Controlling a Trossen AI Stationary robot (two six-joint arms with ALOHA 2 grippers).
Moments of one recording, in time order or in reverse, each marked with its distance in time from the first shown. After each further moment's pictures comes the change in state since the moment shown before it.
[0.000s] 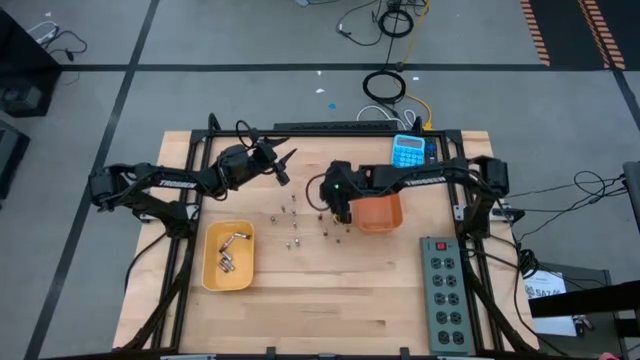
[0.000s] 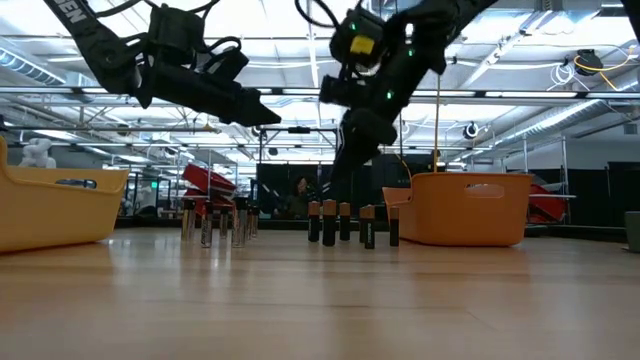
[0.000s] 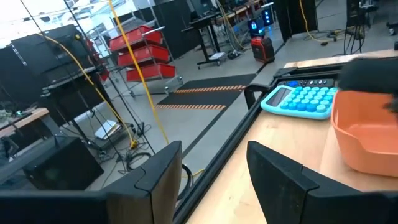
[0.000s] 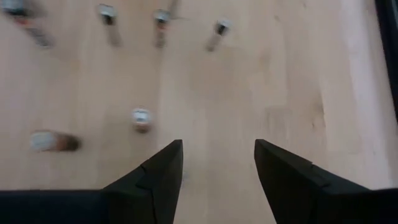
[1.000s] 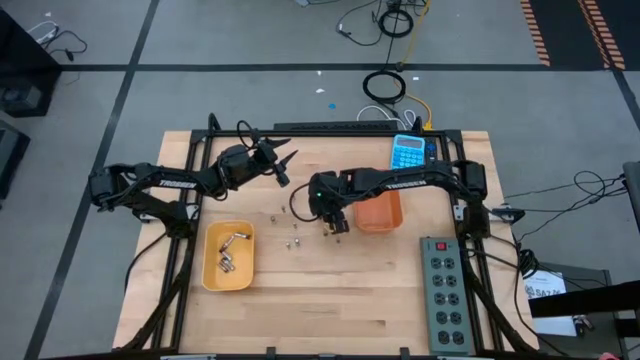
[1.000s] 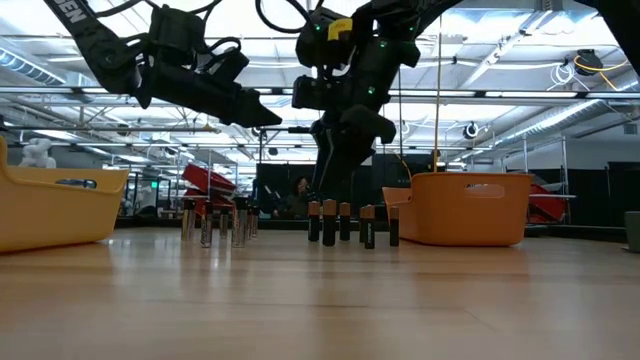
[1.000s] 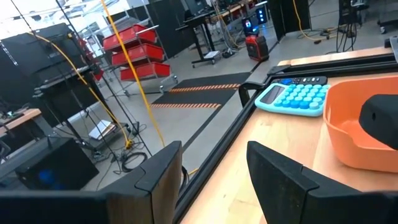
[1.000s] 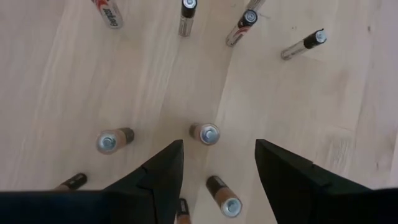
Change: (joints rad) left arm 0.000 0.000 0.000 -0.015 0.022 0.000; right arm 0.044 0.166 0.232 -0.233 -0.102 -0.114
